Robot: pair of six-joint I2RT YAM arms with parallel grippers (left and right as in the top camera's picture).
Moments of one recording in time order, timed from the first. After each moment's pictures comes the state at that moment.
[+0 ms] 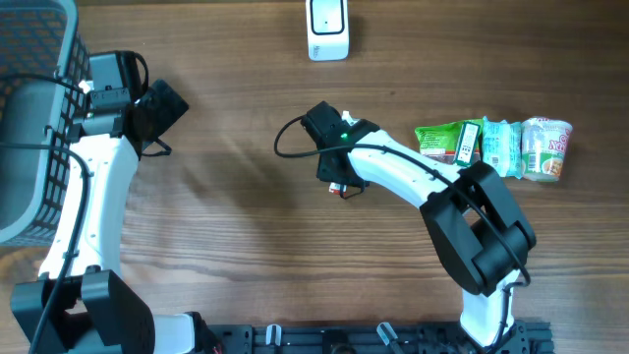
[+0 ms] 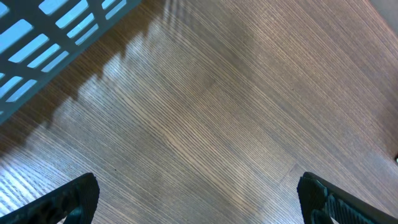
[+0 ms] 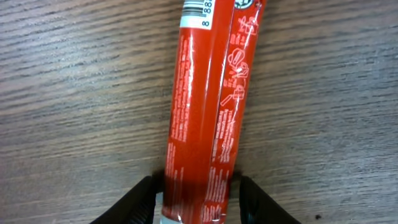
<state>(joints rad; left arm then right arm) 0.13 1.56 1.25 -0.73 -0.11 -0.64 0.65 2.03 1.33 -0.70 0.13 0.82</state>
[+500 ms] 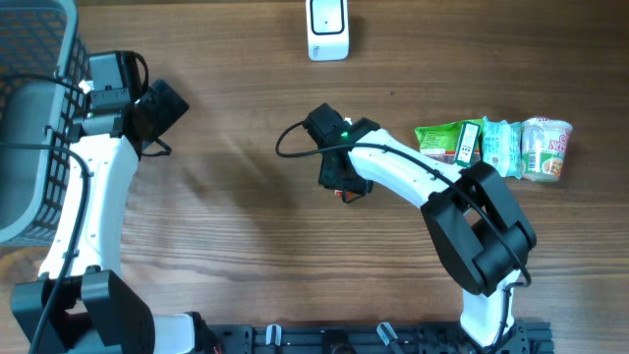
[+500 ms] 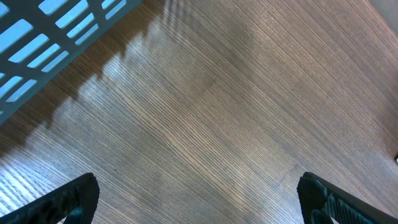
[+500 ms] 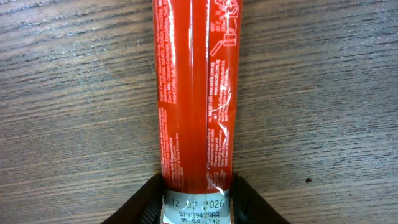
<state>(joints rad) 0.13 1.56 1.25 -0.73 -0.11 -0.64 0.65 2.03 1.34 -0.79 0.07 0.82</state>
